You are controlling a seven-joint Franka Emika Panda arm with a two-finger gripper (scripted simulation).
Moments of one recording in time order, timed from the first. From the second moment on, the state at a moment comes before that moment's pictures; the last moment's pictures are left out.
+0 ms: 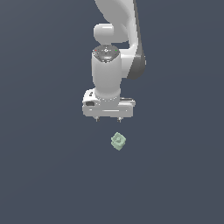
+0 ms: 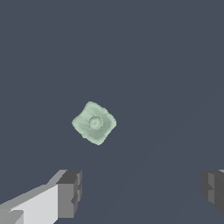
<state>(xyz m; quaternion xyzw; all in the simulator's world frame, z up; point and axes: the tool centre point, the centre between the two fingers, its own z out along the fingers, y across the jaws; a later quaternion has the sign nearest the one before) 0.013 -0.016 0.189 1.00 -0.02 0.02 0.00</state>
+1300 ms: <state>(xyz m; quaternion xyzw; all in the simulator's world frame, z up) 0.011 -0.013 0.165 1.00 0.04 0.00 0.00</state>
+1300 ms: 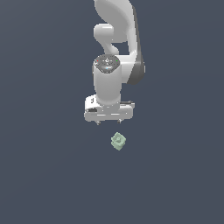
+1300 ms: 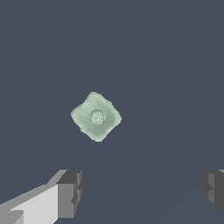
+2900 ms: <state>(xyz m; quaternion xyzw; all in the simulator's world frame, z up) 0.047 0.033 0.092 0.91 0.41 0.00 0.00</state>
